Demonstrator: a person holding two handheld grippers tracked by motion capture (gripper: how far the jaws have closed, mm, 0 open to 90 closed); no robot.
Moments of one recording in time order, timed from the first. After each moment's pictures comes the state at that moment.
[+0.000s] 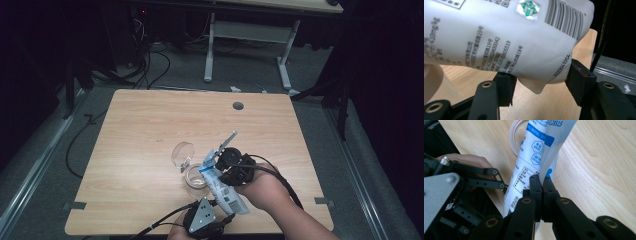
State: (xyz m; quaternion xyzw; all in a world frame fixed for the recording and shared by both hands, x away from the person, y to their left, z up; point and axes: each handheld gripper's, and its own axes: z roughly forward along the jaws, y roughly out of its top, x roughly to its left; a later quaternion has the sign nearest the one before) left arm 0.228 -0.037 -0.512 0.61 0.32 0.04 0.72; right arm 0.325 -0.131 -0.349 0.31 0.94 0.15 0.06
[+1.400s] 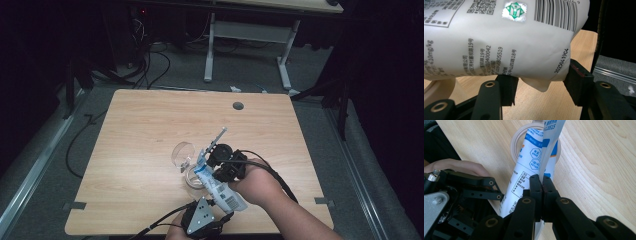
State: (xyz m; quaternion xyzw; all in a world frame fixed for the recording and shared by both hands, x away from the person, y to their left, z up) left arm 0.227 -0.033 -0.503 0.61 0.32 0.05 0.72; right arm 0.333 -0.113 -0.346 0.30 0.94 0.14 0.06
